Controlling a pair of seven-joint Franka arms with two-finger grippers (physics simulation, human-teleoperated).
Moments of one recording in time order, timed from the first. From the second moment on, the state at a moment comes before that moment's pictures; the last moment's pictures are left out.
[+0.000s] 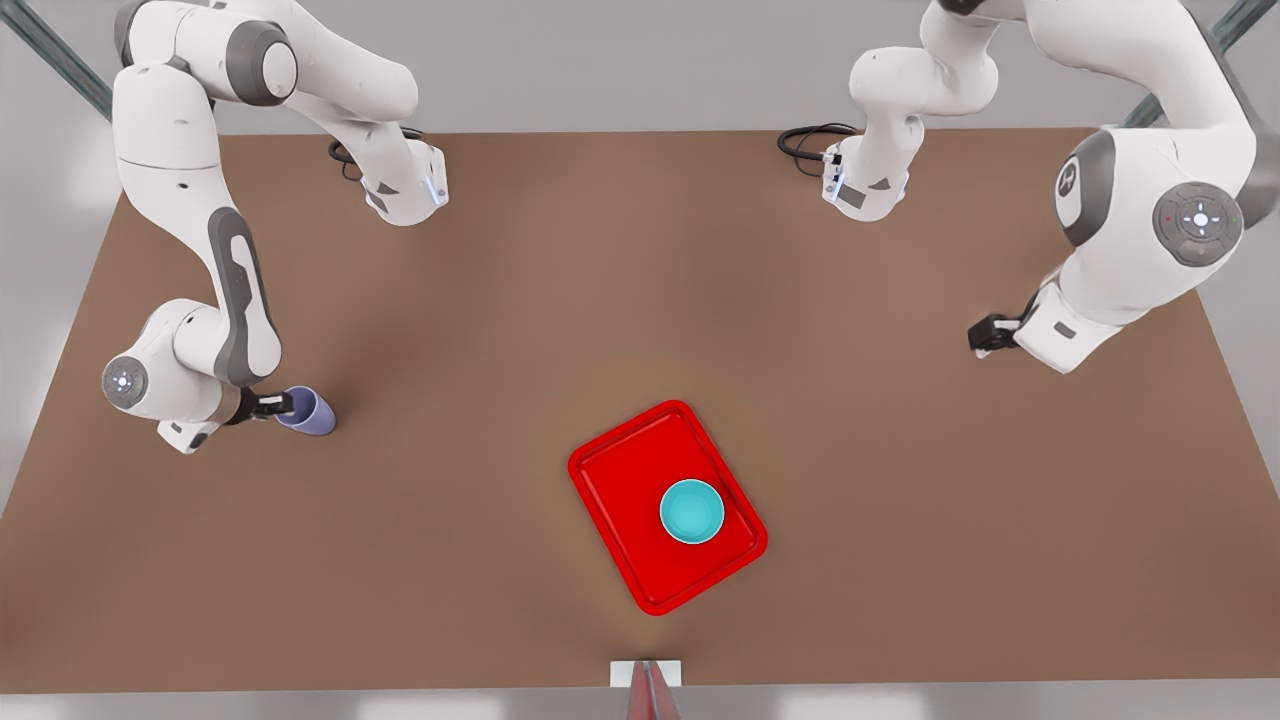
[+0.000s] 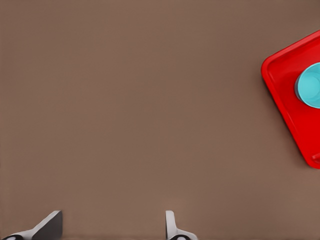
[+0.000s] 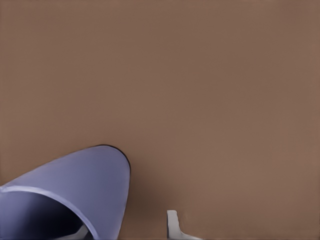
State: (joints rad) left arm -0.10 0.15 0.01 -1.47 0.09 1.52 -0.10; right arm -0.15 0.42 -0.13 -1.99 0.08 2.21 -0.47
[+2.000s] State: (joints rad) left arm -0.09 0.17 0.02 -1.47 0.10 1.51 -0.09; right arm 0.60 0.74 -0.06 -1.27 0.18 2.08 0.51
